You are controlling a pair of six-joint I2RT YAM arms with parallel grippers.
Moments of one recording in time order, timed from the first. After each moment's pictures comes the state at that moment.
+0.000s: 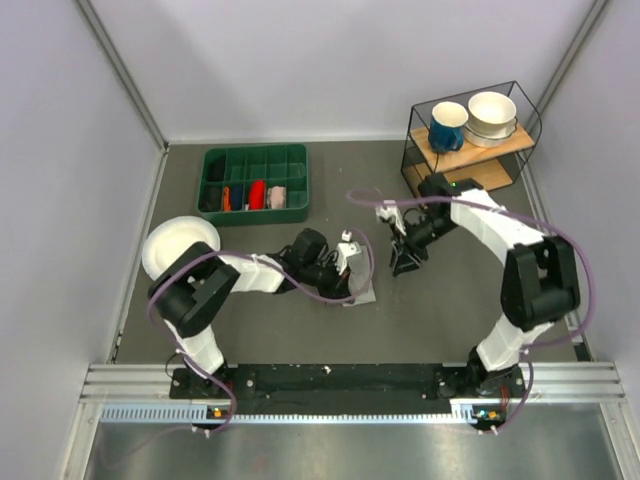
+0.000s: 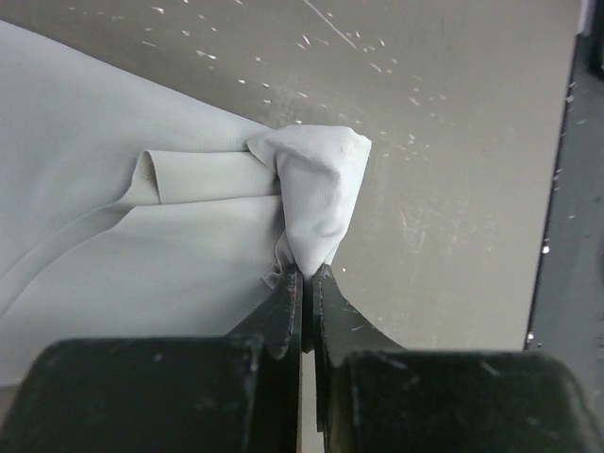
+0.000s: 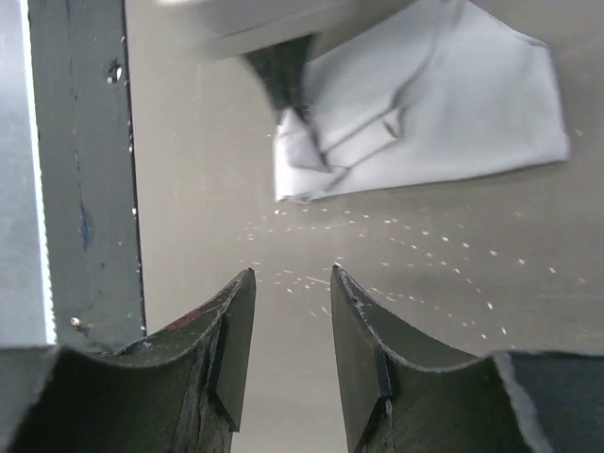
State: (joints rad) left arm -0.75 1.72 0.74 0.22 0.64 0.07; right arm 0.30 1.72 1.32 -1.14 -0.86 -1.02
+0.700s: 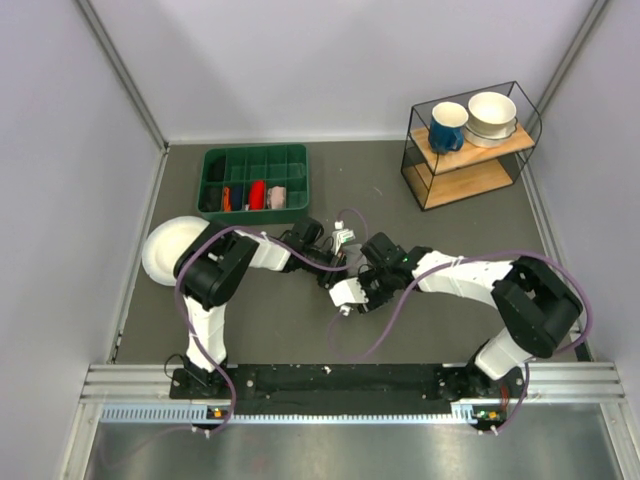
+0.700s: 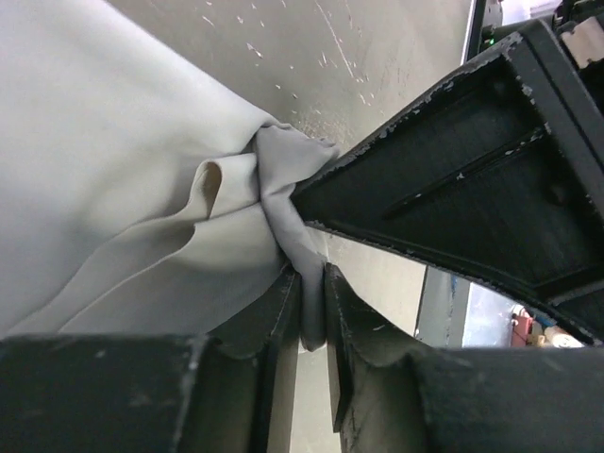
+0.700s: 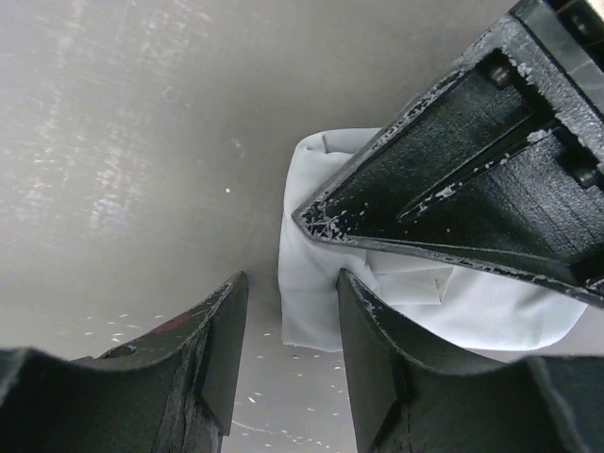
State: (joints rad) left arm -0.58 1.99 0.94 0.14 1.02 -0.22; right arm 0.80 1.55 0.83 -0.43 -0.36 -1.21
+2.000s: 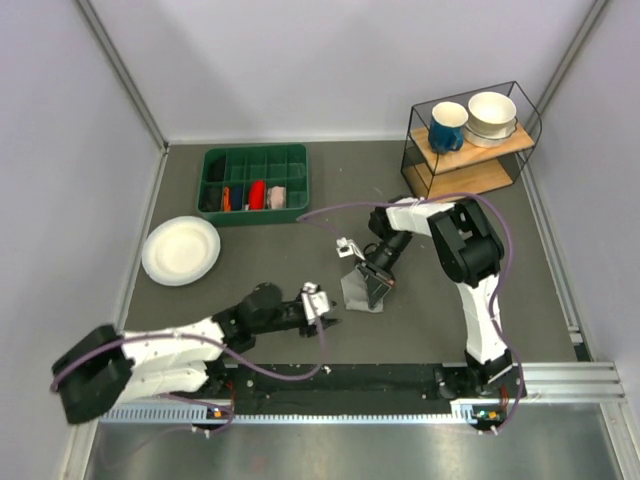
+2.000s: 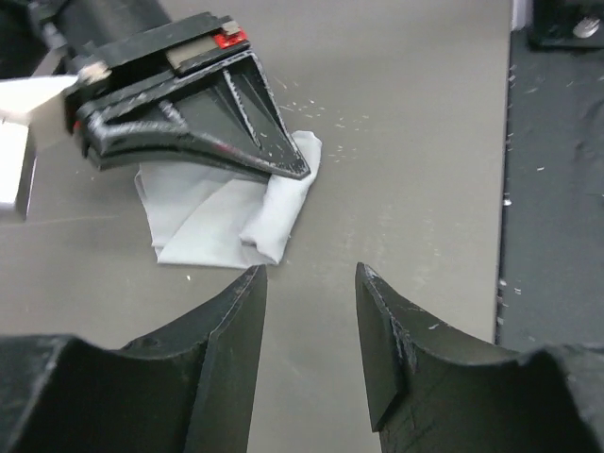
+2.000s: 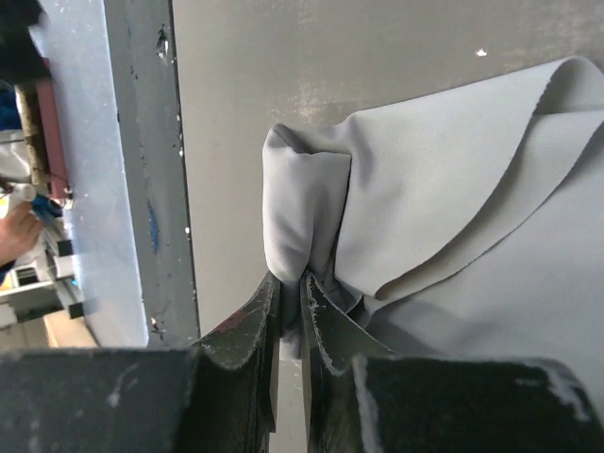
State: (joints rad) left arm -0.95 0.94 0.19 0.52 0.33 0.18; right arm 0.52 2.16 1.40 -1.24 -0.90 -1.02
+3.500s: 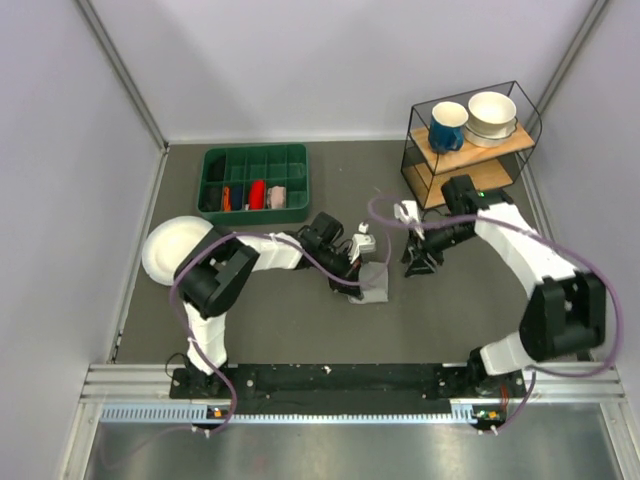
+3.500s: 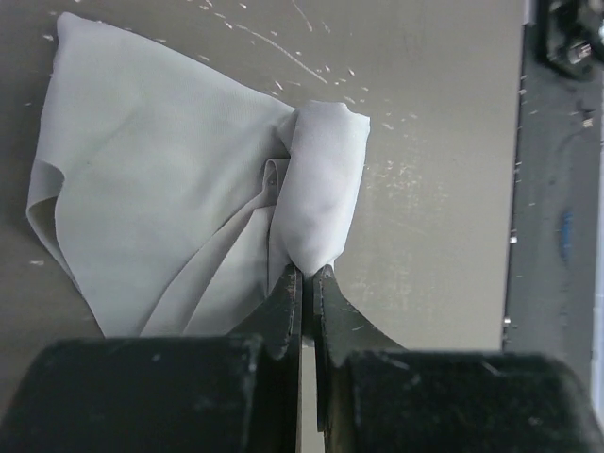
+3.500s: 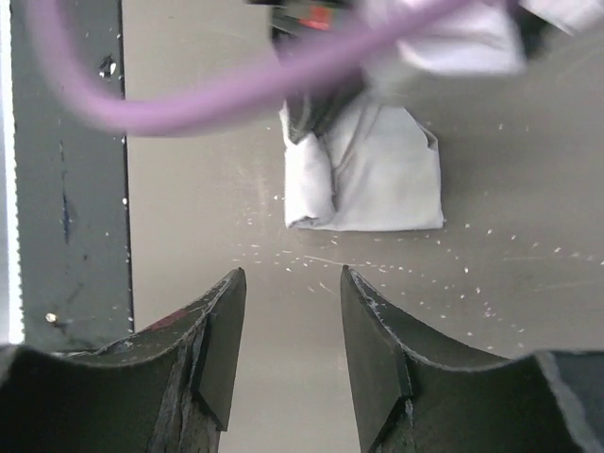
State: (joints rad) left arm -0.72 1.90 1.02 -0.06 0.83 0.21; right arm 0.23 1.53 1.20 -1.14 -0.88 -1.09
